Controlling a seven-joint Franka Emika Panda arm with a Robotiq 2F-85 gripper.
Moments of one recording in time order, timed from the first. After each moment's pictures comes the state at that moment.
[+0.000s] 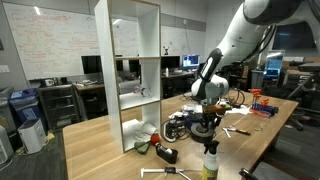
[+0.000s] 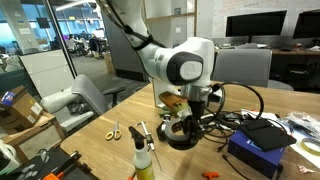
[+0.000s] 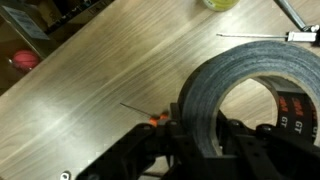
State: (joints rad) arm -0.15 0.40 -0.24 -2.22 0.03 2.43 0.17
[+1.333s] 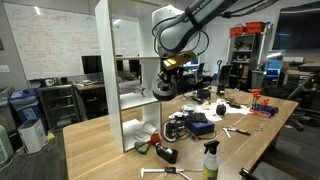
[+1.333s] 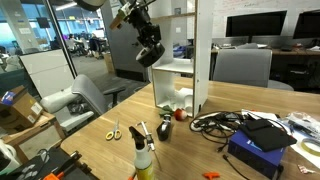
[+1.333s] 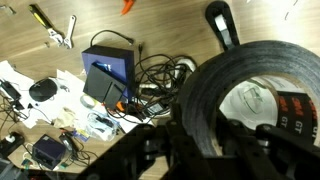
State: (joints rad) arm 0.05 -0.04 0.06 -2.07 -0.47 2.14 0.58
